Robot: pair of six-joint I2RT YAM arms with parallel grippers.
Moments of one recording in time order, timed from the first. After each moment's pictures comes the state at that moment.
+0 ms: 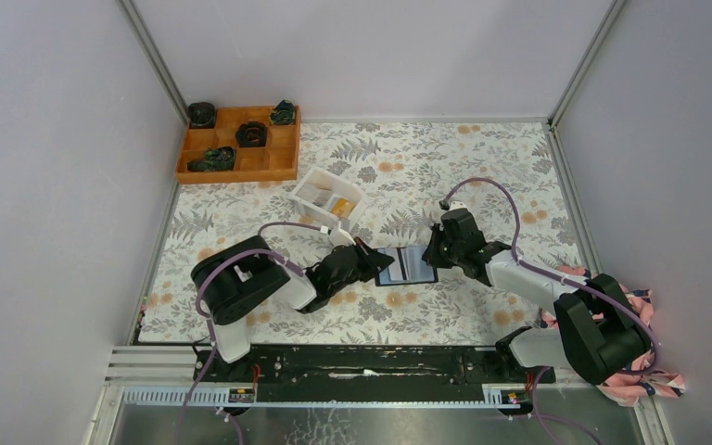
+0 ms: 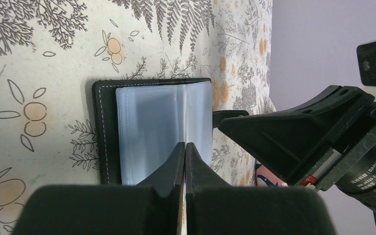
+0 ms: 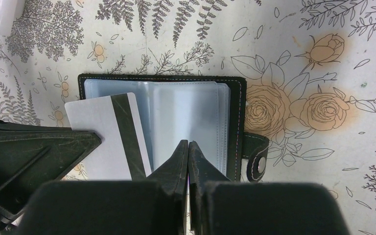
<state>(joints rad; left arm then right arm) -0.90 1.82 0.51 0.93 -0.17 -1.26 0.50 1.31 0.56 -0.09 -0.03 0.55</state>
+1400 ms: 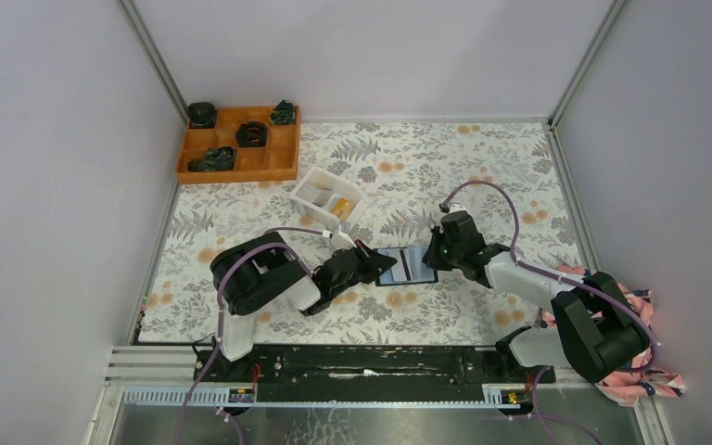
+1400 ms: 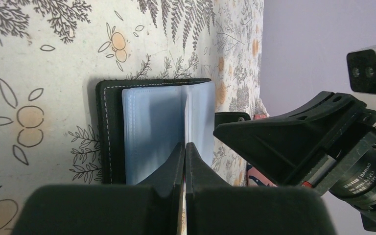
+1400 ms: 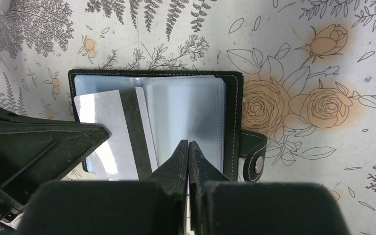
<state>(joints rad) -0.90 1.93 0.50 1.08 -0.16 -1.32 0.50 1.32 0.54 -0.07 -0.03 0.55</state>
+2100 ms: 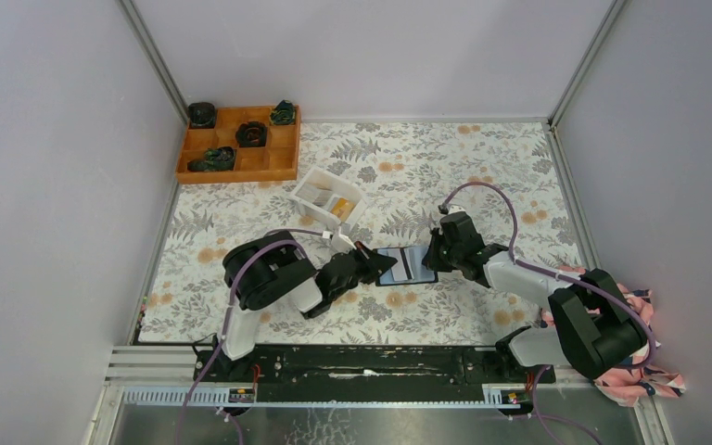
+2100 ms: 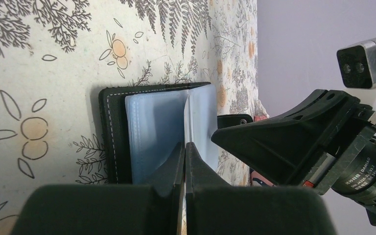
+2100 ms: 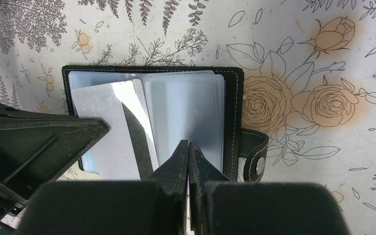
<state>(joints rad) -0.90 2.00 0.49 1.22 -0.18 -1.28 0.50 1.34 0.54 -0.06 -0.04 0.55</state>
